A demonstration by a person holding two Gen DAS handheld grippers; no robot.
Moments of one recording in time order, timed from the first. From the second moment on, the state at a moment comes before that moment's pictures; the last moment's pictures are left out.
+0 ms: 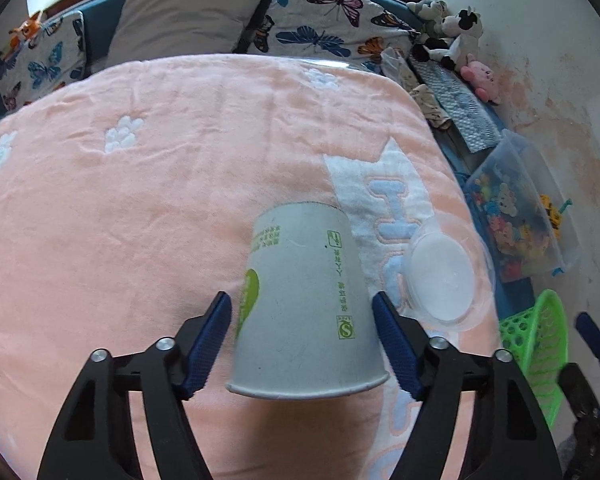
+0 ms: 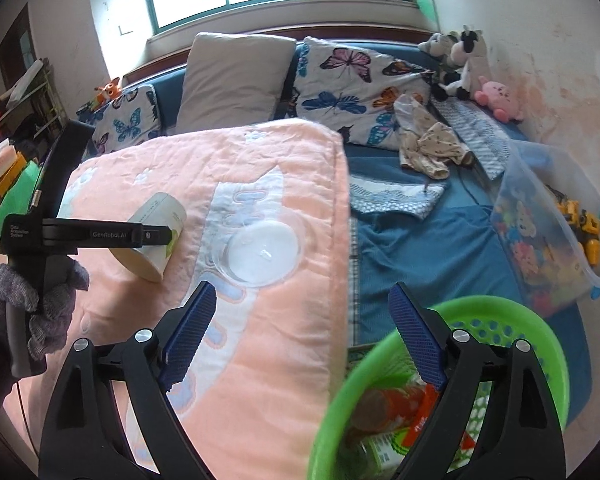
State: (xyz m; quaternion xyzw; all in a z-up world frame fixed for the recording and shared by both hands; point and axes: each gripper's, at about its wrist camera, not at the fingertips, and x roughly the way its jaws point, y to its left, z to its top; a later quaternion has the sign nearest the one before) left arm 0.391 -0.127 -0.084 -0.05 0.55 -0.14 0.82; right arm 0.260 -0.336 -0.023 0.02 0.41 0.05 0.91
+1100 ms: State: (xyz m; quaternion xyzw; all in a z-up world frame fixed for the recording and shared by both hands) left arm 0.350 -0.066 -0.050 -0.06 0.51 -0.16 0.84; right arm 0.349 -0.276 -0.099 -0.04 0.47 0.07 0.88
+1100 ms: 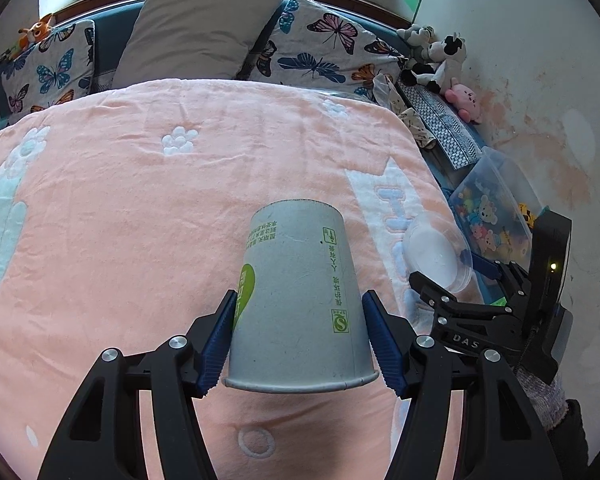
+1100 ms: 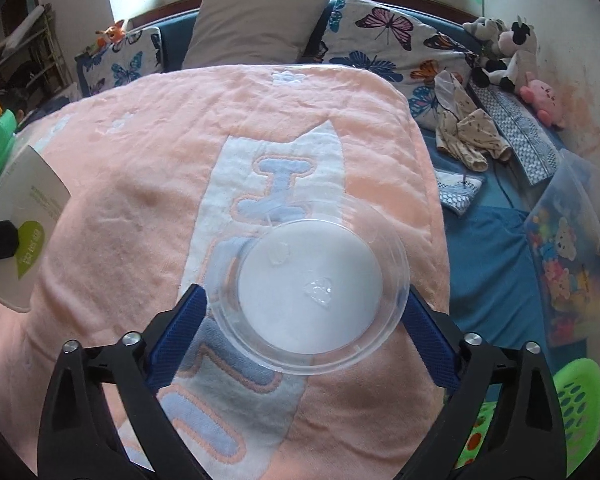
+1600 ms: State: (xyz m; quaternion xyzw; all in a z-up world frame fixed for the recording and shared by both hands) left arm 0.322 -0.070 -0.041 -0.06 0.50 -0.17 0.84; right arm 0.298 -0.280 -0.063 -0.01 0.44 0.08 0.89
